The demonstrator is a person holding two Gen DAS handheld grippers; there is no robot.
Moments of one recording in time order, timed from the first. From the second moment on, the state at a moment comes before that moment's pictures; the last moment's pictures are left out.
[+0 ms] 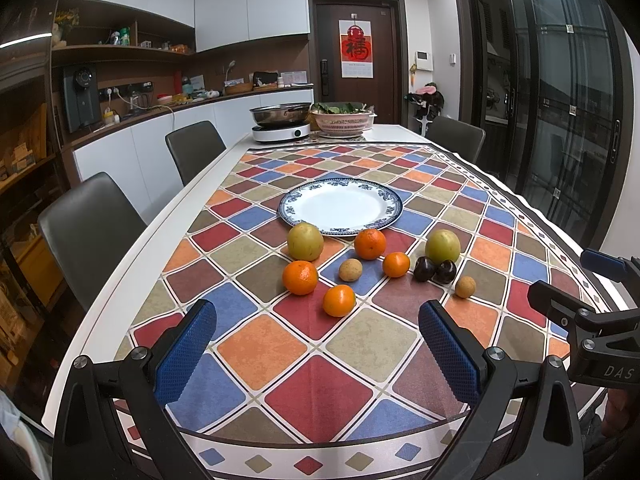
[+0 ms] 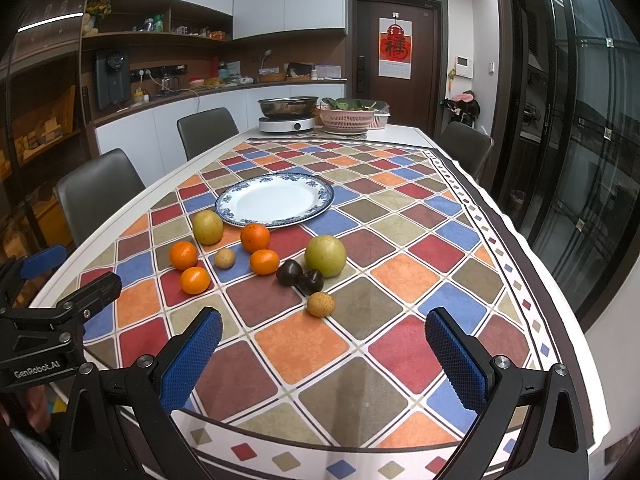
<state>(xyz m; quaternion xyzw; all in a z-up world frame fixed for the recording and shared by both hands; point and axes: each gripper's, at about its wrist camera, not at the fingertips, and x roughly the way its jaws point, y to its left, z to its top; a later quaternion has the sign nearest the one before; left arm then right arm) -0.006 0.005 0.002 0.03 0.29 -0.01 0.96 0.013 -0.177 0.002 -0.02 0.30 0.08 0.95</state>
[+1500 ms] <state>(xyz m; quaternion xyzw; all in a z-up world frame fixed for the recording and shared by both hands) 0.035 0.004 -0.008 0.04 0.32 -0.04 0.95 0.059 -0.172 -0.018 -0.04 0.35 0.08 0.93</state>
